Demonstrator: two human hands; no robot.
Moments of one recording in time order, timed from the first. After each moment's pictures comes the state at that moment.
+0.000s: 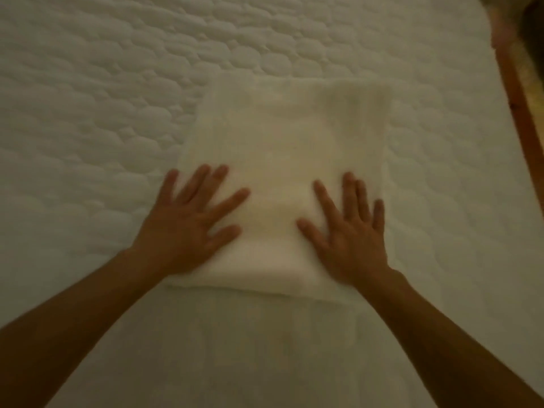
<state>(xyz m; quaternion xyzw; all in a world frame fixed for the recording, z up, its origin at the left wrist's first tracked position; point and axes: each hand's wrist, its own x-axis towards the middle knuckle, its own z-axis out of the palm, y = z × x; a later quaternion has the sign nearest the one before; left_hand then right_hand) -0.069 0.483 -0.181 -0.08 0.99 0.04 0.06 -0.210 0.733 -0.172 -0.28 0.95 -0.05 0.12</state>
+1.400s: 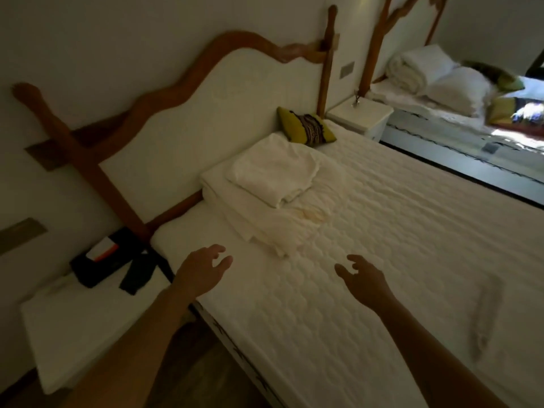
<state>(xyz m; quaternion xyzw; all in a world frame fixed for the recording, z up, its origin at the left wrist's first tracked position) 0.687 0.117 0.282 -0.59 0.73 0.35 -0.05 0.361 0.261 0.258 -0.37 0.85 -0.18 0.32</state>
